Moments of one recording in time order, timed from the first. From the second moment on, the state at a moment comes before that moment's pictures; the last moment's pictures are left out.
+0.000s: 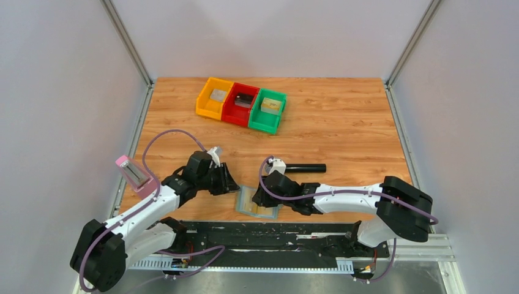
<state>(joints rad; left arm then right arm) -0.54 0.98 0.44 -0.27 0.32 -0.74 1.16 1.45 0.68 0.05 0.17 0.97</state>
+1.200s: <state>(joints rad) -0.55 1.16 0.34 -0.05 0.41 -0.78 1.09 1.50 0.60 0.16 0.05 1.00</state>
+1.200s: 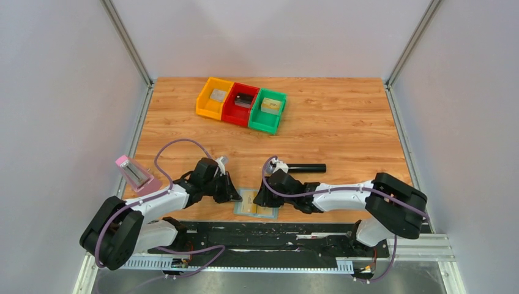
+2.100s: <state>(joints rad) -0.55 1.16 0.32 -0.02 0.40 -0.78 1.07 1.59 0.68 0.12 0.03 1.16</state>
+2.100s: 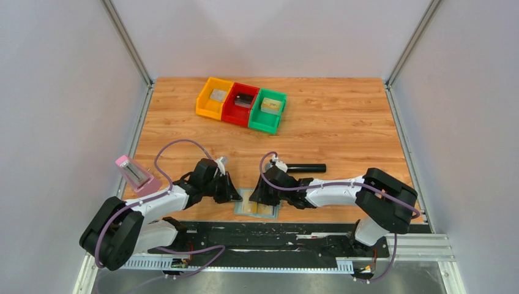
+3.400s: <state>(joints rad) -0.55 1.19 0.33 -0.04 0.39 -0.78 1.01 1.41 0.45 0.30 0.01 1.14</state>
